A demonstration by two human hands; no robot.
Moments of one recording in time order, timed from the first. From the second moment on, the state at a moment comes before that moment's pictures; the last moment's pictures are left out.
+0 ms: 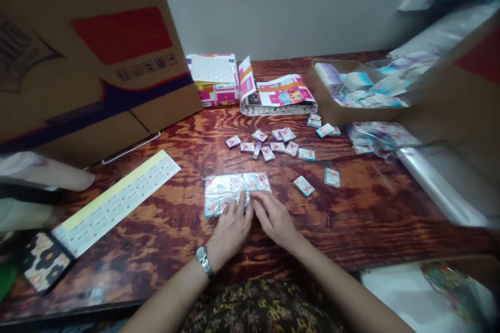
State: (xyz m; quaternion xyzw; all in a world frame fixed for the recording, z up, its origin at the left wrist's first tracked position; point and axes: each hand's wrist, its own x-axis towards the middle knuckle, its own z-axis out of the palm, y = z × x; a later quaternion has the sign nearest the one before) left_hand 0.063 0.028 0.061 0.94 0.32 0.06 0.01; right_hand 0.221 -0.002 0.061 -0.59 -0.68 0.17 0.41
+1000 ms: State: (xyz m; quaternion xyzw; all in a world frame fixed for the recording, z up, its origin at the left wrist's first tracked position) left_hand -0.005 0.014 0.016 0.72 0.53 0.43 0.10; right_hand 0.176 0.028 0.031 -0.54 -0.80 0.09 0.23
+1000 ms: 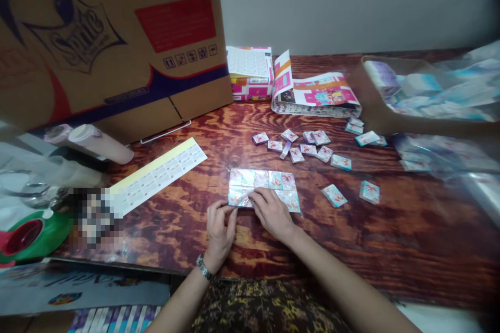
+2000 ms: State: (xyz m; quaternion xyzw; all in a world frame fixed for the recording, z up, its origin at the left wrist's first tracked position) left_hand -0.016 0.083 0.003 0.57 0.64 0.35 0.39; right_hand 0.179 0.026 0.032 -0.53 -0.83 0.04 0.17
